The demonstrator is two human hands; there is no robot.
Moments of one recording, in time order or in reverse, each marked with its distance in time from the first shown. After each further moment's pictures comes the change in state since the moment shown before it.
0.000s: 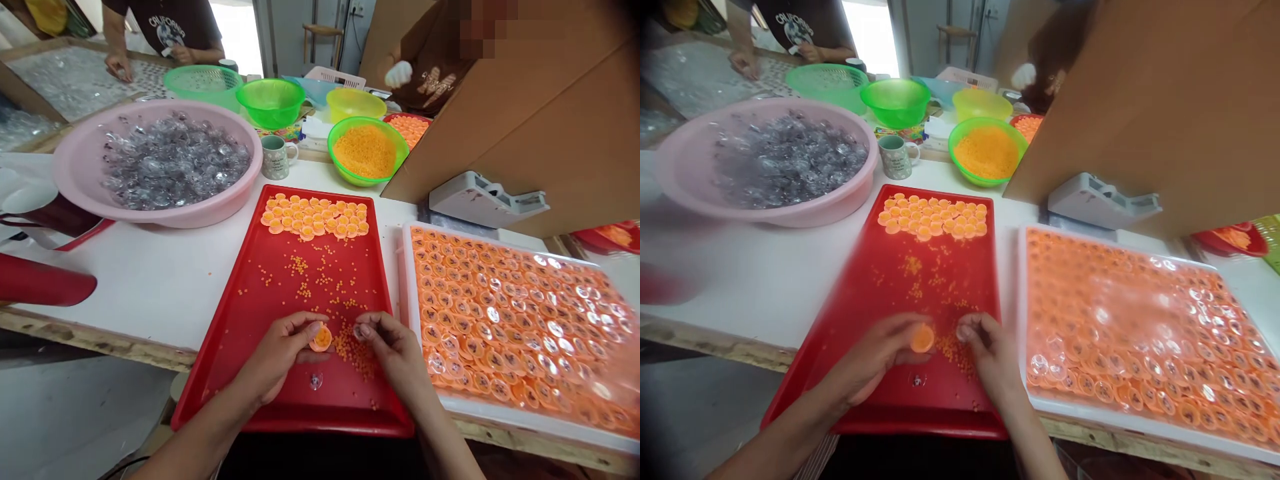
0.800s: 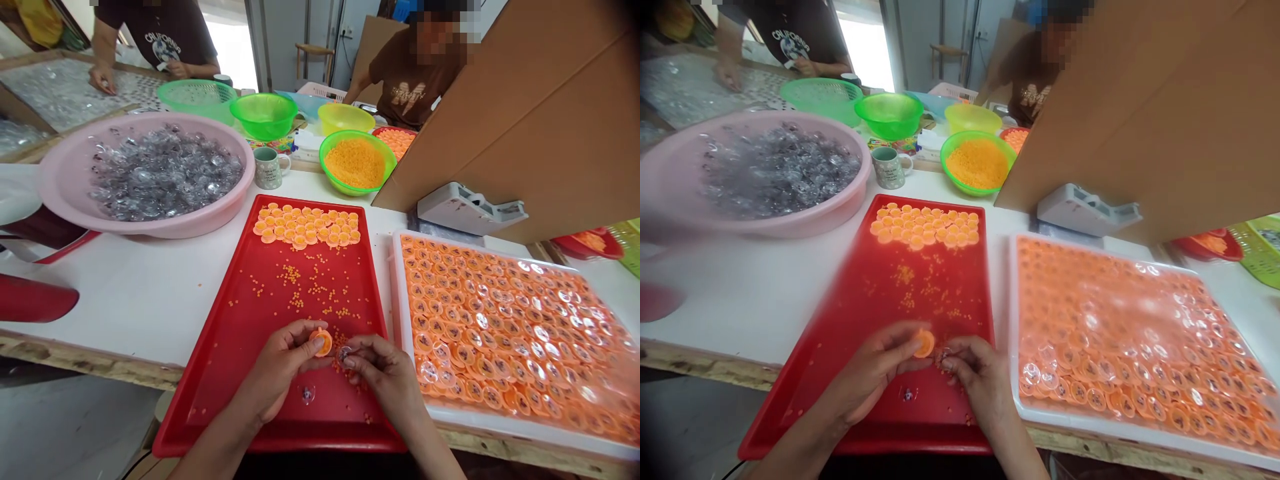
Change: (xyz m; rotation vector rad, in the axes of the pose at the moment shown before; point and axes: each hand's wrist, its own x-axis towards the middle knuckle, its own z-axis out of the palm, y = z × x) left_hand 0.001 0.001 0.013 -0.046 -0.048 0.056; right_hand -0.013 0.016 0.001 0.049 -0.085 0.068
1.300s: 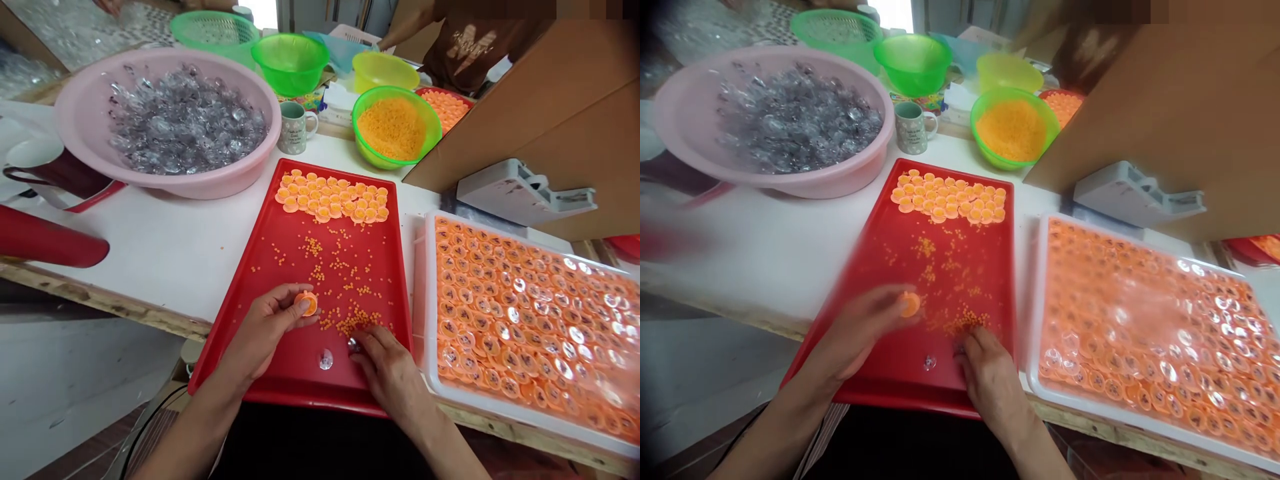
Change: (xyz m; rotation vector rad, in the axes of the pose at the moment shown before) left_hand -0.015 0.007 -0.043 0.073 0.189 0.110; right_hand -0.016 0.019 -0.001 -0.926 -0.223 -0.460
